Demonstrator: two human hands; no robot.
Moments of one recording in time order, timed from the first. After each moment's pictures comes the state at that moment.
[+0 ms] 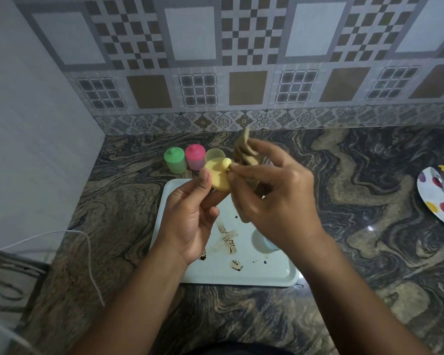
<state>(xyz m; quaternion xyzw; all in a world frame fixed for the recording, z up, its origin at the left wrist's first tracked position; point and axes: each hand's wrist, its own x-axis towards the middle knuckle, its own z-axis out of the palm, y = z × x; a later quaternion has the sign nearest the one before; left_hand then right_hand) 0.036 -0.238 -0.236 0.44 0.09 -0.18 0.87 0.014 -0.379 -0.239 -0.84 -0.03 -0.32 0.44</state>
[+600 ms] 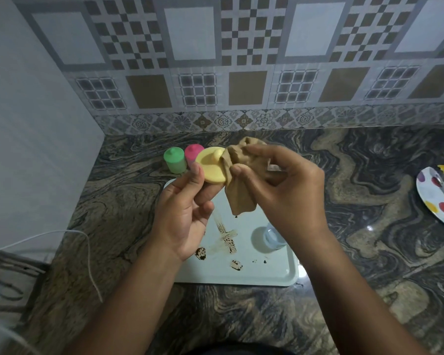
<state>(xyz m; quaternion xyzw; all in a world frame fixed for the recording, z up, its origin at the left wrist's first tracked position) 0.037 -0.234 -0.222 0.45 0.11 -0.16 0.87 0.014 -0.387 -0.235 -0.79 0.03 -0.29 0.54</state>
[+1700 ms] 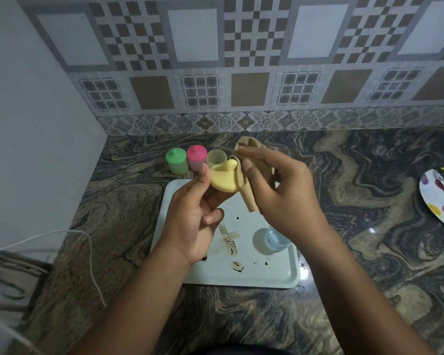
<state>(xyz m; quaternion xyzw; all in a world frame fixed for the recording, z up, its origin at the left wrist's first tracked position) 0.036 -0.241 -0.230 0.44 0.09 -0.19 0.87 0.021 -0.392 -0.235 -0.82 0.02 -0.21 0.54</state>
